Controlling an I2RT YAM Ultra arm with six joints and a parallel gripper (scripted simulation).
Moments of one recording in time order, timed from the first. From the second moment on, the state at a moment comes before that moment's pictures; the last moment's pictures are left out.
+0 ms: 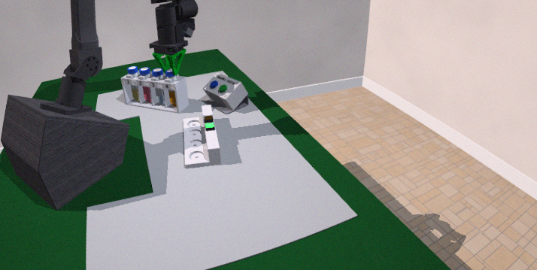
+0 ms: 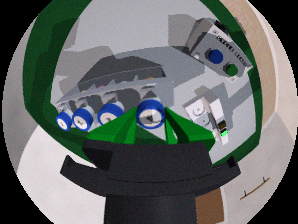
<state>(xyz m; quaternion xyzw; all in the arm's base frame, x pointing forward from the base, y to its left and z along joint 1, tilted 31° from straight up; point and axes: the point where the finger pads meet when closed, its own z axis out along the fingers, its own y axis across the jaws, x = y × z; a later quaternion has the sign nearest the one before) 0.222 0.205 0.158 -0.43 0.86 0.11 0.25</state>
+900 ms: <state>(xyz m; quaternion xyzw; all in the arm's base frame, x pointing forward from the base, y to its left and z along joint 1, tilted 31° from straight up) 0.221 0.205 0.157 -0.16 0.95 0.18 0.20</state>
